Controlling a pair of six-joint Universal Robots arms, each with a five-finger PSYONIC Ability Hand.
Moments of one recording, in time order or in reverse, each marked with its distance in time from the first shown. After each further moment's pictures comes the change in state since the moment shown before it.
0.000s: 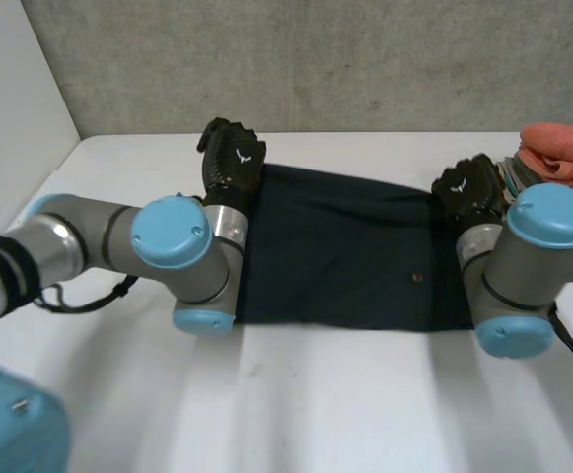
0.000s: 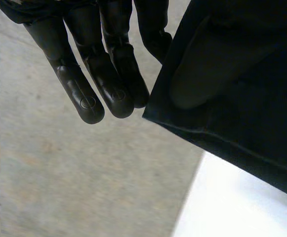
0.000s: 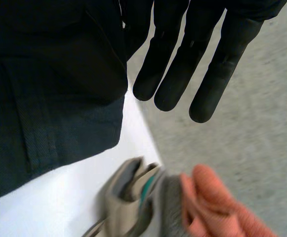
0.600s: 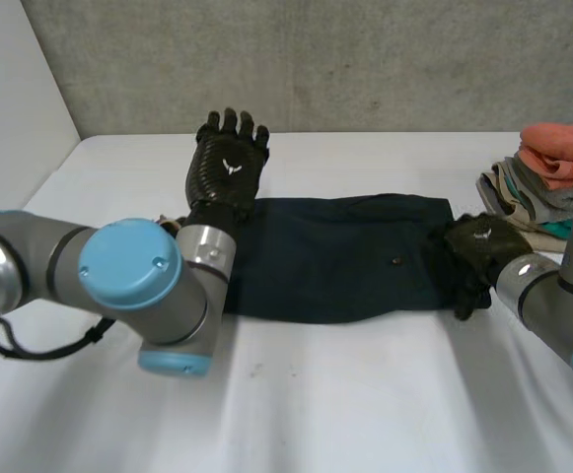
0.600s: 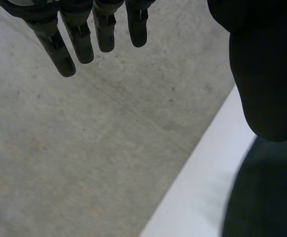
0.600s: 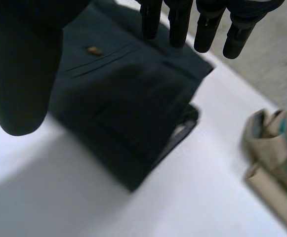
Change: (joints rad) left arm -0.030 0.327 -0.429 0.034 0.023 -0.284; right arm -0.114 -0.246 0.173 0.546 -0.241 0.436; left_hand -0.966 -0.995 -0.986 -1.000 -0.972; right_hand -0.922 -0.973 -0.983 -0.985 -0.990
